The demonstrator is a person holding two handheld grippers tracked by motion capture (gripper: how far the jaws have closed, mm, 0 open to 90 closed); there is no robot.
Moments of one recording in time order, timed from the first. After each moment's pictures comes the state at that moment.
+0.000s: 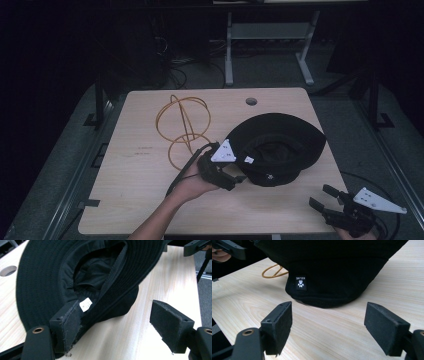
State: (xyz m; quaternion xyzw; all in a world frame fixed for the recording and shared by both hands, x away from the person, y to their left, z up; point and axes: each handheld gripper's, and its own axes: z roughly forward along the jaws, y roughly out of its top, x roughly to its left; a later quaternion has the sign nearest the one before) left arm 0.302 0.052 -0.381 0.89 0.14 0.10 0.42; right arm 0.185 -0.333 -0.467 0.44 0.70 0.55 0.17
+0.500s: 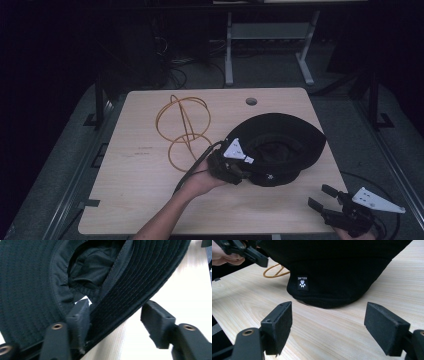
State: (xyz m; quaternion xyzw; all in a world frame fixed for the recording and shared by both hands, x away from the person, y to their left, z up) left arm 0.318 0.030 -0.398 0.91 0.13 0.08 0.39; right arm 0.185 -0.331 -0.467 0.43 0.70 0.55 0.17
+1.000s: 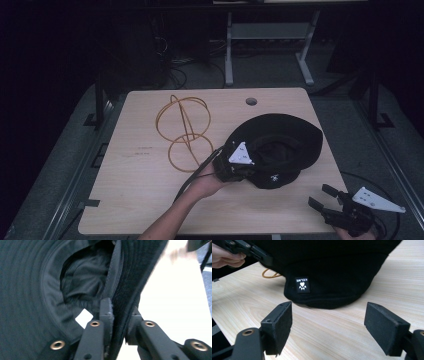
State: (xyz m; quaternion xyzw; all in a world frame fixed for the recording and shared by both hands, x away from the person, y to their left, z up) left arm 0.308 0.019 -0.398 0.90 0.10 0.08 0.42; right arm 0.186 -0.332 -0.467 0.44 0.70 0.54 0.17
